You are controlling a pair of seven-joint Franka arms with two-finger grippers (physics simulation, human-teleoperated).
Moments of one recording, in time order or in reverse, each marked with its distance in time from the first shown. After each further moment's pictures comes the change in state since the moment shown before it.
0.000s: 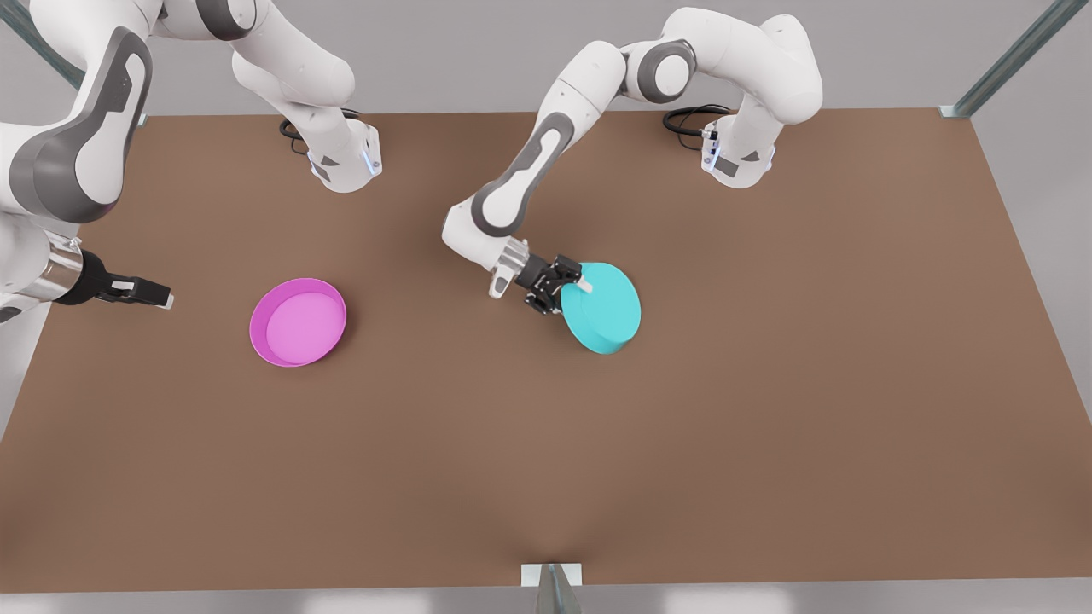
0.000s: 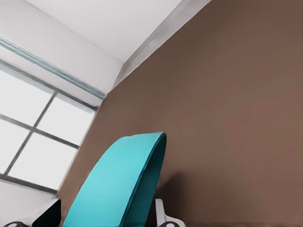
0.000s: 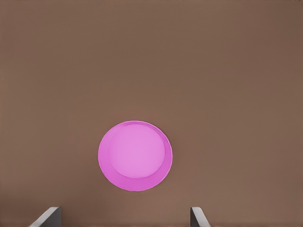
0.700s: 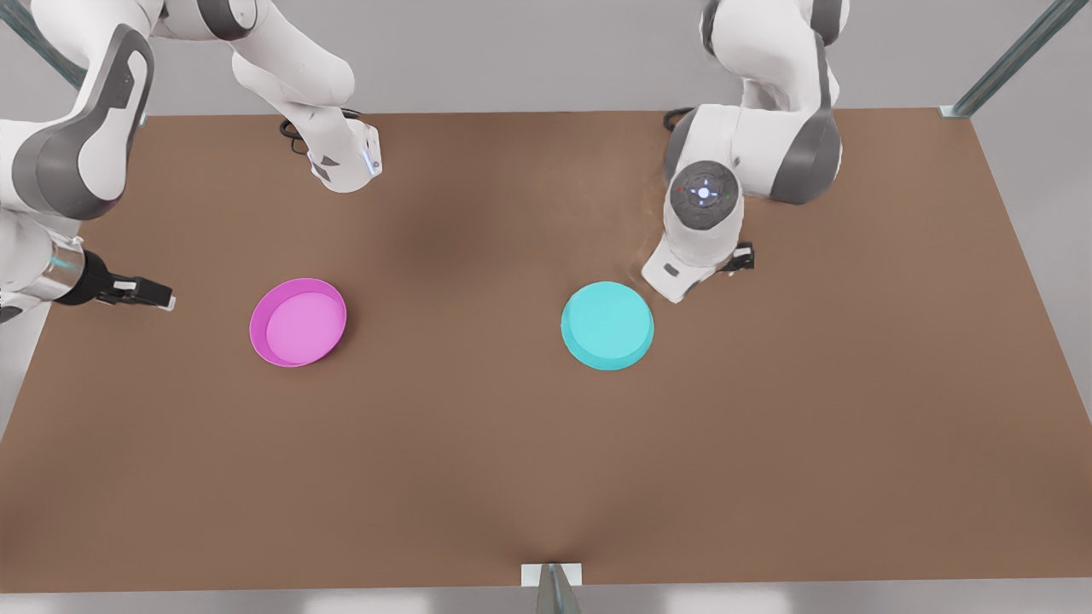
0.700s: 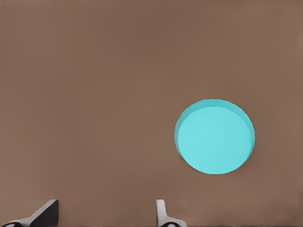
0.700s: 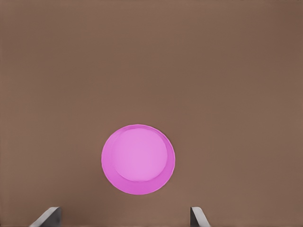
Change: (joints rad) left arm 0.638 -0.746 -0.029 -0.002 -0.456 -0.242 0.890; right arm 0.009 0.000 0.023 0.011 0.002 0.011 0.001
